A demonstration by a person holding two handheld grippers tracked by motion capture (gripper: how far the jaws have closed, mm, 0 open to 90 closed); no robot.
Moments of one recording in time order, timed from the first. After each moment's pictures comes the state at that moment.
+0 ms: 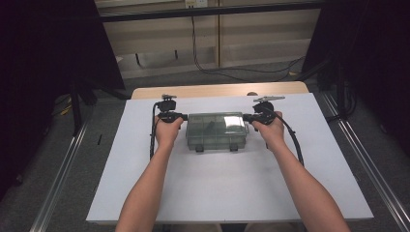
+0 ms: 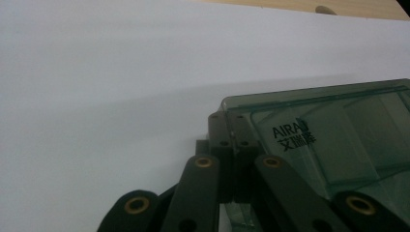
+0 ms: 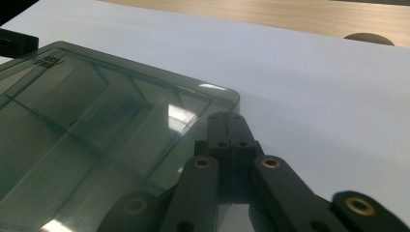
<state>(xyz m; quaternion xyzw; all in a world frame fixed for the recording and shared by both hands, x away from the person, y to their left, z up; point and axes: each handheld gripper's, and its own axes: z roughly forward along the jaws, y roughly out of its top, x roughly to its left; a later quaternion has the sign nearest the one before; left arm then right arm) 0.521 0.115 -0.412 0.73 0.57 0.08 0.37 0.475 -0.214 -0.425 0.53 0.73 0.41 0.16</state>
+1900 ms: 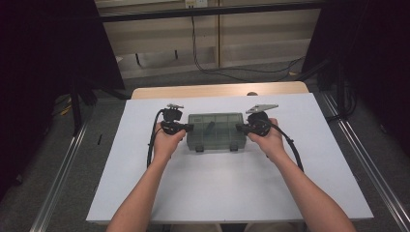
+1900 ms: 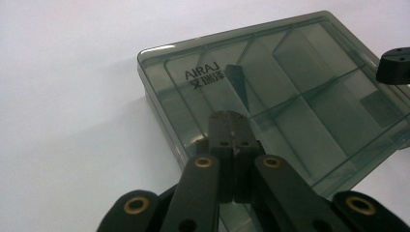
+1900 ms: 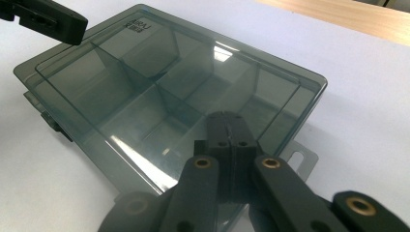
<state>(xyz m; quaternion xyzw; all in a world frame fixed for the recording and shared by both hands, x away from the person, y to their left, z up) 0.475 0.106 -0.403 0.79 0.47 0.07 0.38 0.439 -0.191 -0.419 0.44 0.78 0.41 0.16</state>
